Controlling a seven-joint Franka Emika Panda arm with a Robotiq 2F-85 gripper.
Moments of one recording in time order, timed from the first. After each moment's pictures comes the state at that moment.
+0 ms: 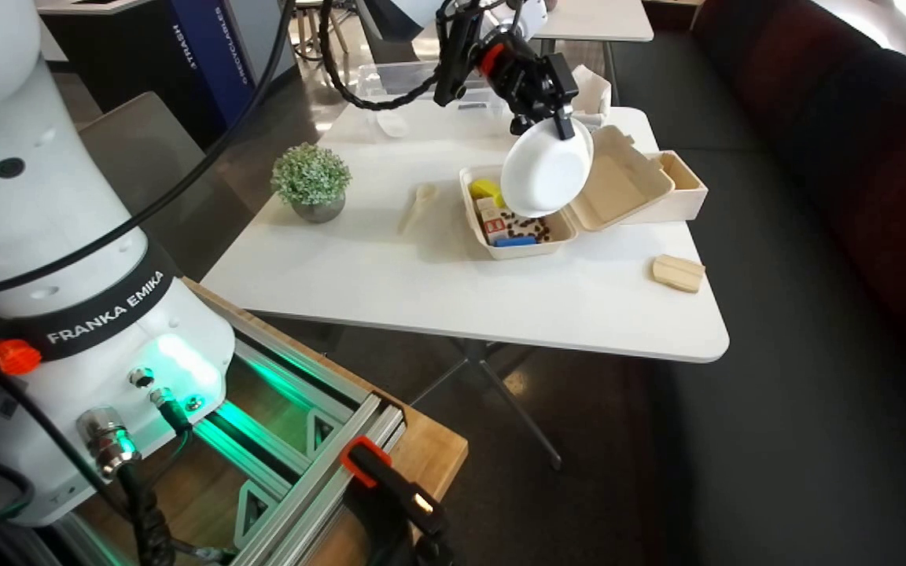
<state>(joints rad) 0.04 0.58 -0.10 -1.97 -1.01 1.73 0.92</state>
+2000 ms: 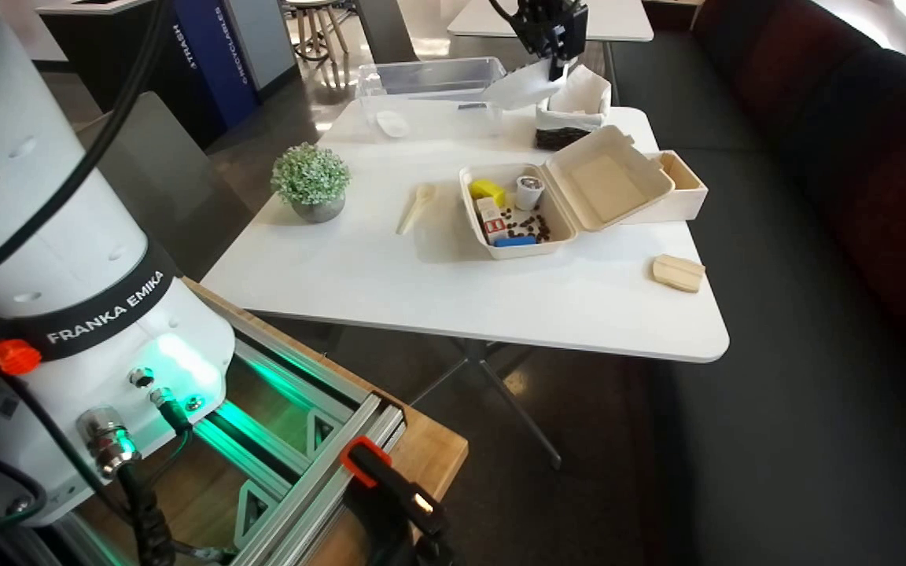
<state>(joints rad) -0.15 0.19 -0.12 -2.22 -0.40 2.55 0.47</state>
